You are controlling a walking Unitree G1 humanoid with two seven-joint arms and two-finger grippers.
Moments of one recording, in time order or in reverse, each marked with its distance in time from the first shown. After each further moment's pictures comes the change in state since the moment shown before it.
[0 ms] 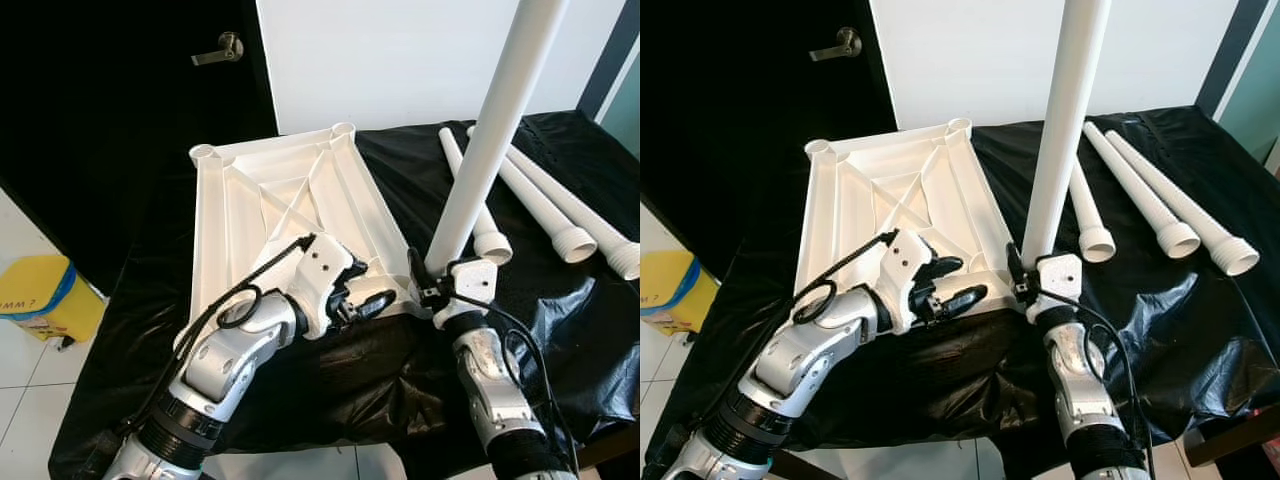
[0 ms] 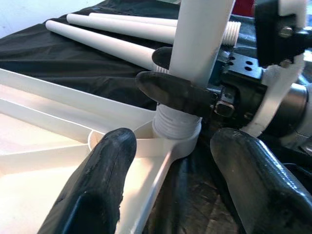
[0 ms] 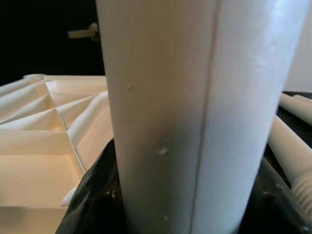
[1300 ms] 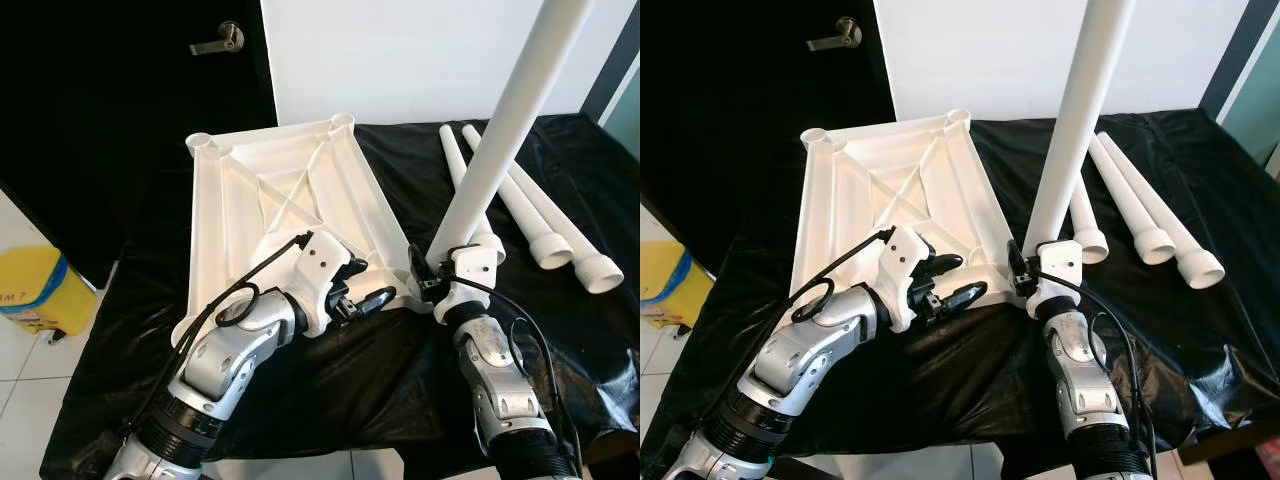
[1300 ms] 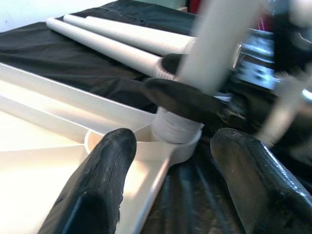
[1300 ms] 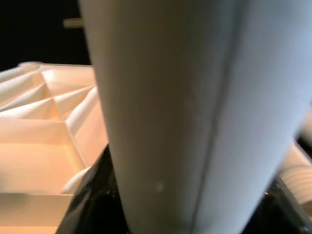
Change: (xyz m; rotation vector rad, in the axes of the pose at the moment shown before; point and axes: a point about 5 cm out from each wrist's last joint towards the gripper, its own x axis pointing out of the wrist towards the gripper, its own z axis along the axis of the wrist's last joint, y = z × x) left arm 0.001 0.001 0.007 -0.012 -0.037 0.001; right arm -0.017 0.001 0.016 -0.085 -0.064 -0.020
